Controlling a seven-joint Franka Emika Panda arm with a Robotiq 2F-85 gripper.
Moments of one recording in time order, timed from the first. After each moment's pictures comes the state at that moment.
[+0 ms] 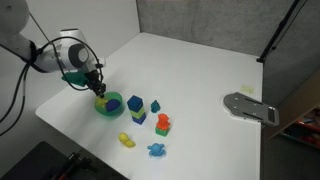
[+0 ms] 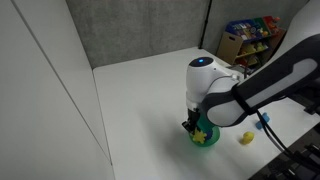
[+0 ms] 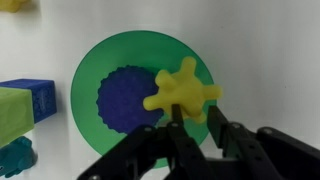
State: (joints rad) arm 0.40 0.61 0.05 -2.04 -0.12 2.49 0.55
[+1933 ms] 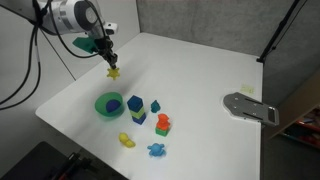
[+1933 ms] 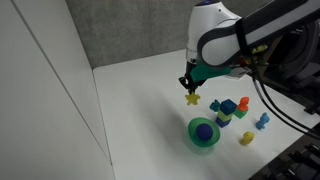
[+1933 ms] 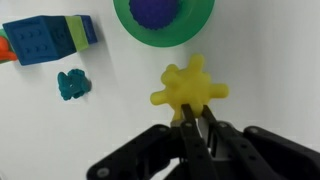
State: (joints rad) arm 0.33 0.50 -0.01 -1.82 -0.11 2.31 0.64
